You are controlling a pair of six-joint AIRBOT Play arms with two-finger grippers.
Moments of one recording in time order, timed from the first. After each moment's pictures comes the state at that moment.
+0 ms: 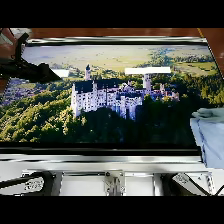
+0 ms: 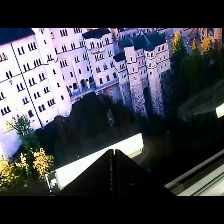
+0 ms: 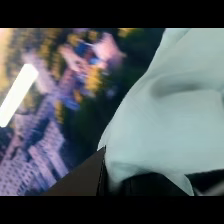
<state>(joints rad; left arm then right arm) 0.09 -1.38 1.57 0.83 -1.36 -1.32 -1.10 -1.16 1.37 -0.95 1.52 1.42</state>
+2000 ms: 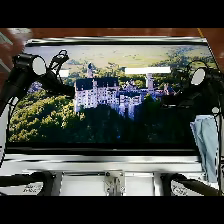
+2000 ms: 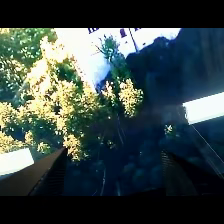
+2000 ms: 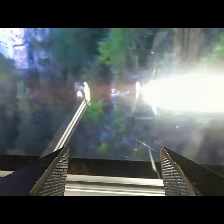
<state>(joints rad) -0.29 -1.48 1.59 1.56 -1.42 -1.54 0.01 -1.34 1.30 -1.47 1.43 1.56</state>
